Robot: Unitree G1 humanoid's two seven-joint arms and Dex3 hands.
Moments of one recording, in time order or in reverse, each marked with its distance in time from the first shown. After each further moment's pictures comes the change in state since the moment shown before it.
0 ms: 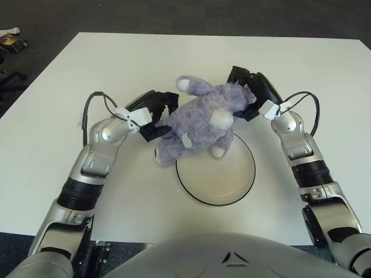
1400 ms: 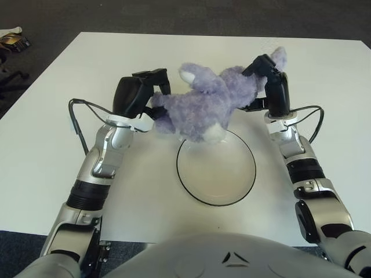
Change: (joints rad) left arm 0.022 -0.089 0.047 0.093 0.319 -0.320 0.635; right arm -0.048 0.017 -0.102 0.271 -0.206 -0.629 -0.512
